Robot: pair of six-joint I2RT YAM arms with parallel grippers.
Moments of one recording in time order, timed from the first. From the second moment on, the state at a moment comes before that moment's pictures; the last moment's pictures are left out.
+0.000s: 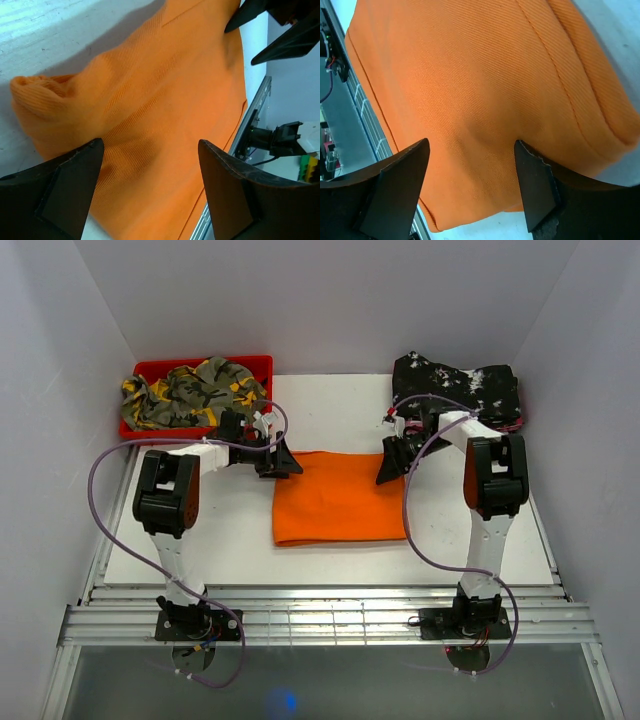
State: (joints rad) left arm -0.18 1.97 1.21 -0.16 0.90 -0.28; right arm 0.14 2.13 1.55 -0.92 -0.92 -0.52
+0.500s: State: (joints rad) left arm -0.30 1.40 1.21 -0.22 0.61 0.23; right arm 0.09 1.44 1.37 -0.74 -0.60 -0.45
